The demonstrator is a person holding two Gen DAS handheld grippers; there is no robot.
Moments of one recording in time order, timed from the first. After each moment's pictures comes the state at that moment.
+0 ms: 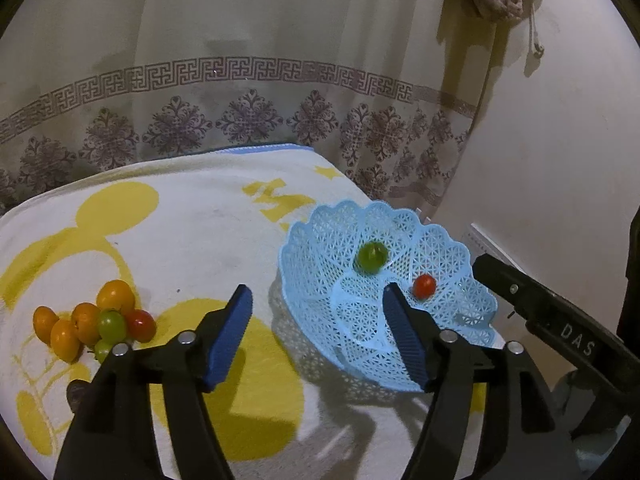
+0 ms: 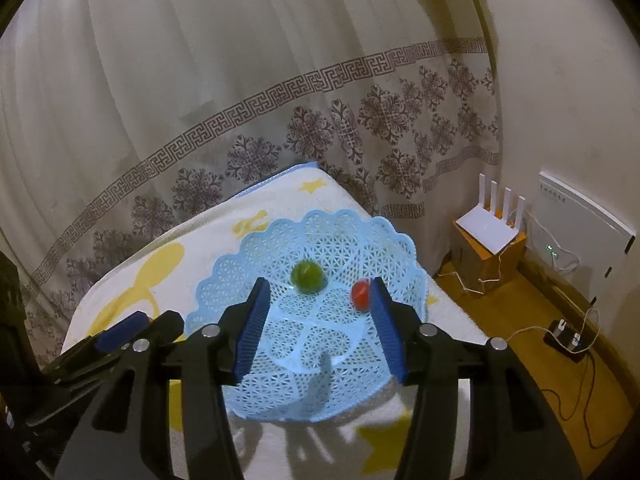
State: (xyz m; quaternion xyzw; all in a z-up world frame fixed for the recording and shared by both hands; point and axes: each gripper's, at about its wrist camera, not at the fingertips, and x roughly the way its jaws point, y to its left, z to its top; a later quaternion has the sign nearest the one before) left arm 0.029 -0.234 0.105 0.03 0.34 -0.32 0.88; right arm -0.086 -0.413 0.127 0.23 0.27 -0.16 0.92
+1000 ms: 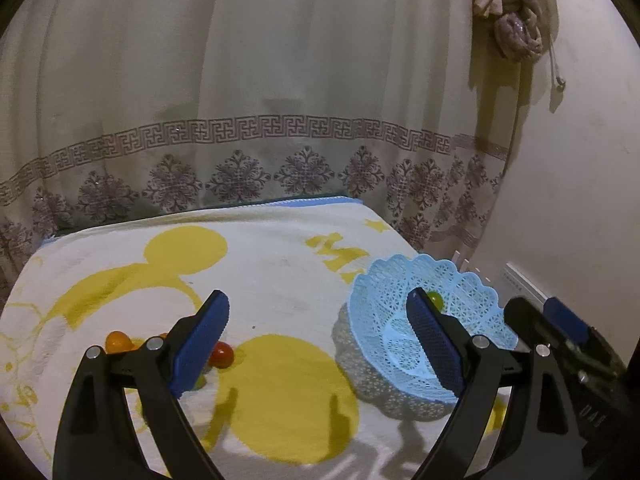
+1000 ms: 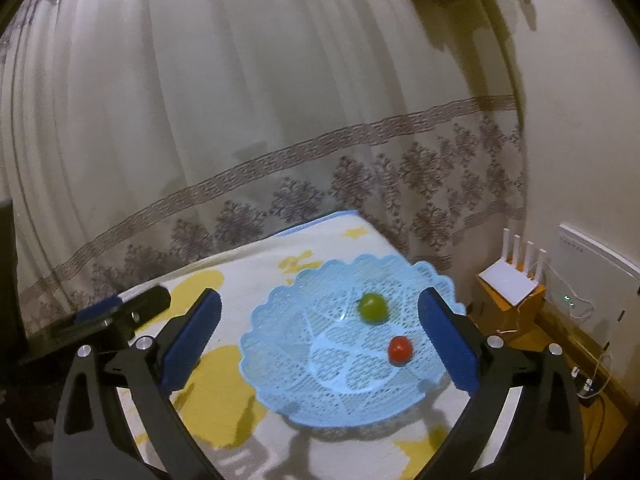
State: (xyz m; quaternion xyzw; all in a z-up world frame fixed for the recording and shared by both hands) left arm 0.017 -0.189 0.149 0.03 0.26 -0.25 0.93; right arm -0.100 -0.371 0.148 0.18 0.18 -0.12 0.96
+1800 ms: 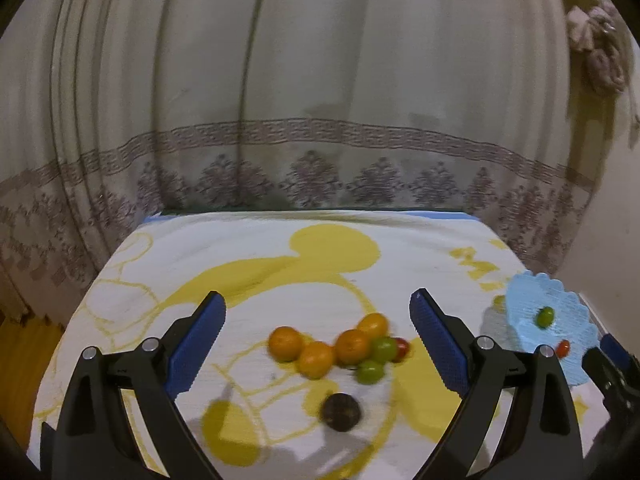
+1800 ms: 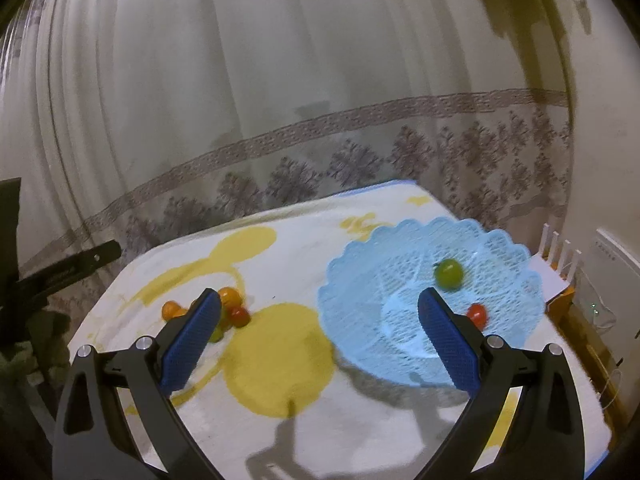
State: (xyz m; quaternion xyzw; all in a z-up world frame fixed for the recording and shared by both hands) left arm 0.043 -0.043 0.150 0.00 0.27 -0.09 0.96; right arm -0.076 -0.302 0.138 0.14 0.23 -0.04 0.96
